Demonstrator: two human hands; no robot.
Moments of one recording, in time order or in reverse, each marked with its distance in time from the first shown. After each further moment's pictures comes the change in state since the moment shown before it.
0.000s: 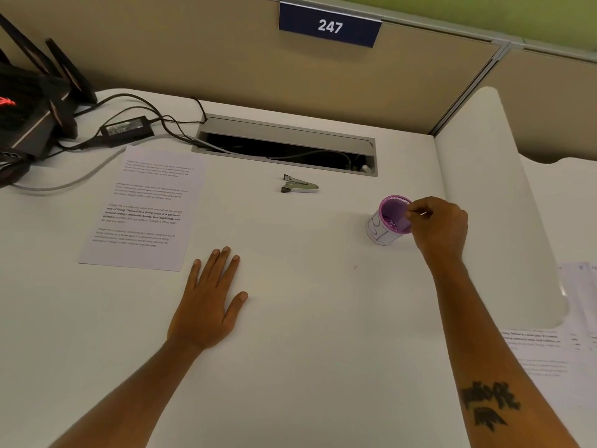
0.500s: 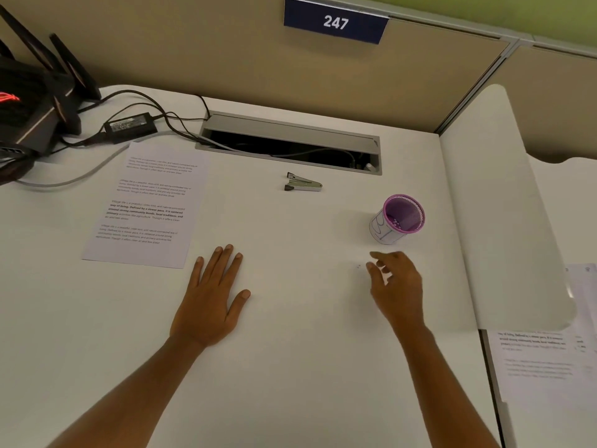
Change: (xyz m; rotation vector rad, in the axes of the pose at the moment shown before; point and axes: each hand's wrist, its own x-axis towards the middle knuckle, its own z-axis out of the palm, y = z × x) left_hand 0.000 0.001 -0.002 0.024 -0.003 -0.006; right_hand -0.123 0.011 0.045 0.129 -0.115 -0.083
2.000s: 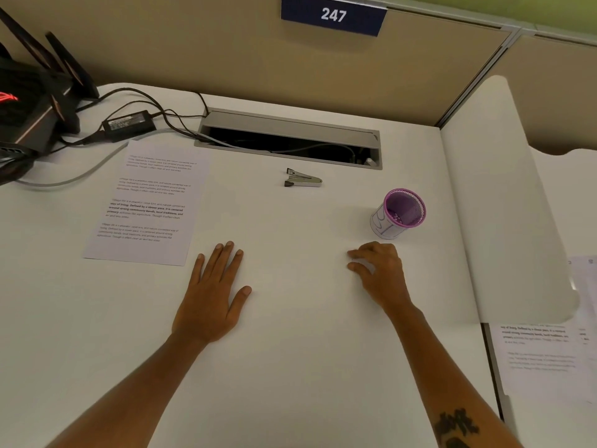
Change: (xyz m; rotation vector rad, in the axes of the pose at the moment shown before) left_hand 0.001 -0.001 0.002 0.009 0.002 0.001; right_hand 0.018 0.030 0.036 -0.050 -0.205 -0.174
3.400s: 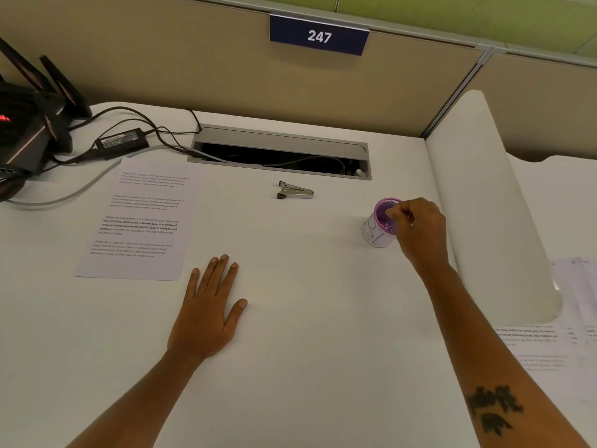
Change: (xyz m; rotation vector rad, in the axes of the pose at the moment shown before) left_hand -0.001 0.000 0.001 -0.027 0.025 0.010; right_hand 0.074 -0.019 -0.102 -0.053 0.234 0.143
